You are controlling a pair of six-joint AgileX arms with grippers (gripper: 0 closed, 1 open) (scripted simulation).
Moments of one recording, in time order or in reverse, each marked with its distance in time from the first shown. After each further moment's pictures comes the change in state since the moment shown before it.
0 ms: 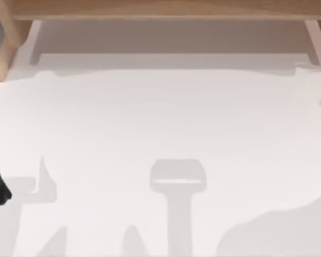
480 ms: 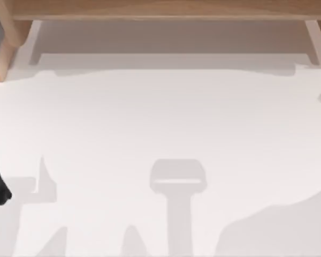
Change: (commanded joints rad) left arm 0.000 0.000 0.000 0.000 0.000 0.000; right arm 0.022 0.028 0.059 -0.043 0.014 0.003
